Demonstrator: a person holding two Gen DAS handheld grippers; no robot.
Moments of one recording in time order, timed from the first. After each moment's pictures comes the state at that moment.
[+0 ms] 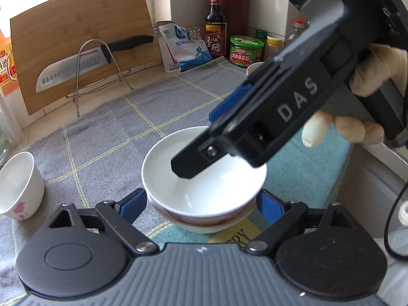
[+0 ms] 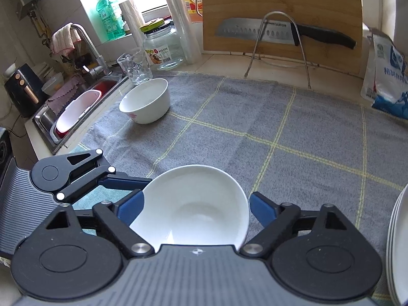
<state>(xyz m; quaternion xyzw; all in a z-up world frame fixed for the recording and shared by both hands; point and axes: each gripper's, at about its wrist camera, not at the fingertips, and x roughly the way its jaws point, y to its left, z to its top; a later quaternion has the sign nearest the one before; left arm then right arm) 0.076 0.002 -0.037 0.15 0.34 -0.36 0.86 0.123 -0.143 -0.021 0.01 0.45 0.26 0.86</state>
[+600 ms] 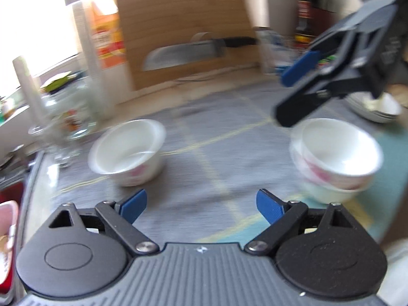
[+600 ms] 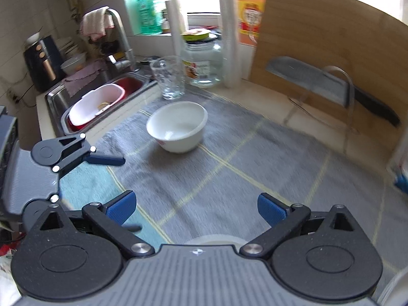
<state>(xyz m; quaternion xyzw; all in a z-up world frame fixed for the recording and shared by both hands) 0.105 0.116 -0.038 0.13 0.32 -0.19 0.92 0.167 -0.061 0.013 -0.08 0.41 0.32 0.85</state>
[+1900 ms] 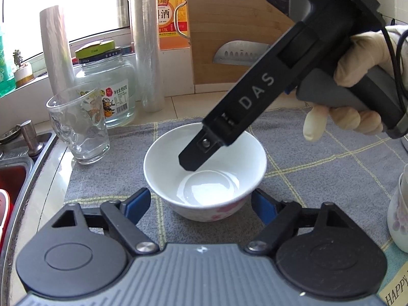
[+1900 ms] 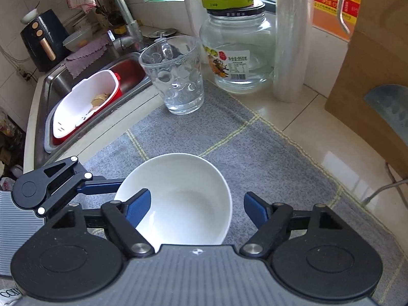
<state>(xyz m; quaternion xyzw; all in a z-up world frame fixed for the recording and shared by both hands) 0.195 0.169 -0.073 0.05 0.32 -0.15 0.94 0.335 0.065 -0.052 -0.10 0.48 0.39 0.78</state>
